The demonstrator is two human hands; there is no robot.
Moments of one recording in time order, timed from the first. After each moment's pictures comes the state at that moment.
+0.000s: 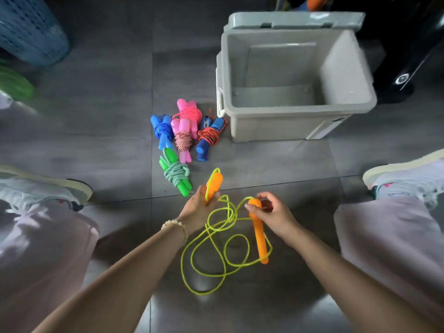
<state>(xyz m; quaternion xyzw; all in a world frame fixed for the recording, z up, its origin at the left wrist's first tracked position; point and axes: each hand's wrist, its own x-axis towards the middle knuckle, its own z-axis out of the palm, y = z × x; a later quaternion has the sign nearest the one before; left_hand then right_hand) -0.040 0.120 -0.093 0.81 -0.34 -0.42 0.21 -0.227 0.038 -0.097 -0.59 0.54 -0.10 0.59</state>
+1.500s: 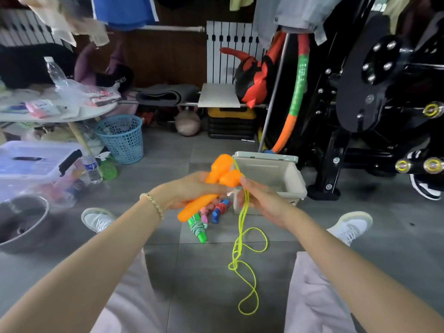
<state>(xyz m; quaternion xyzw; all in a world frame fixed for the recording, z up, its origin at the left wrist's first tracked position) -0.061 0.252 0.323 0.61 -0.46 -0.53 0.36 -0.228 0.155 0.286 -0.66 0.27 -0.17 0.68</state>
